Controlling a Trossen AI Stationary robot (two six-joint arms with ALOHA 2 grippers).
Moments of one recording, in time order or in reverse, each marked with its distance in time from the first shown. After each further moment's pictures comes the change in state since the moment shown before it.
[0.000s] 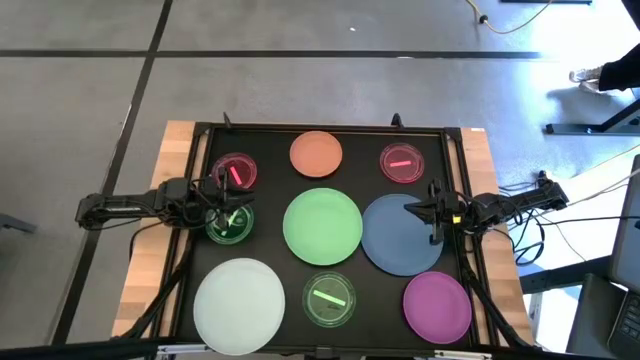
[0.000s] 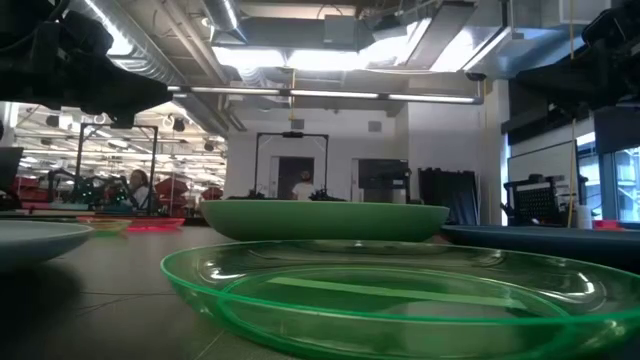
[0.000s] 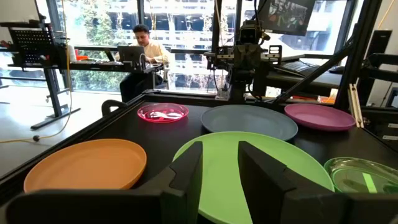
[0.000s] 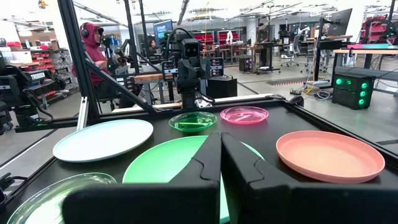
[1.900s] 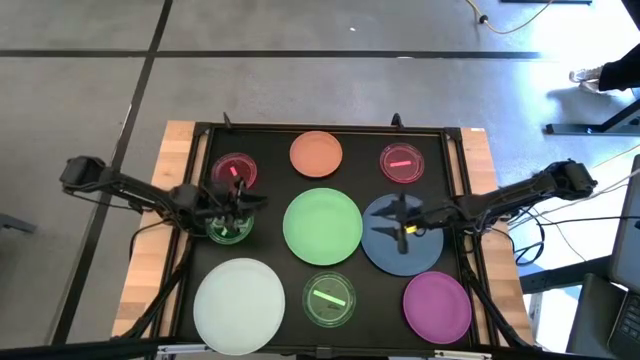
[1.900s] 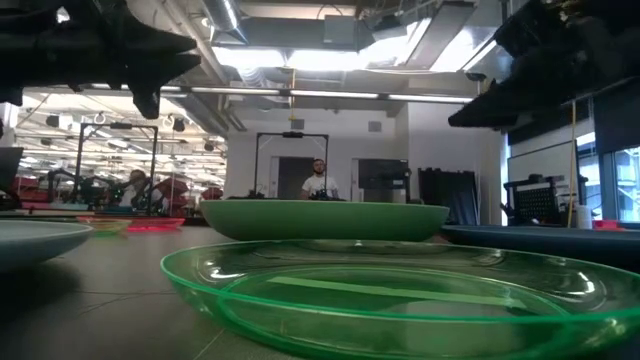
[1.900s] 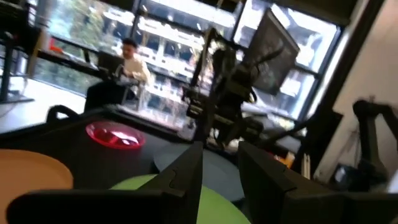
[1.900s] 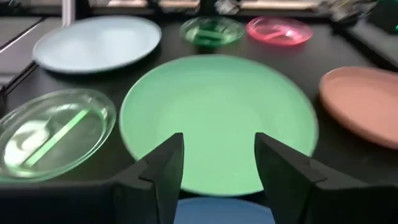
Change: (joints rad) left arm -0.231 0.769 0.028 0.894 -0.188 -0.257; right arm -0.105 0.985 0.314 0.213 -0.201 0.016
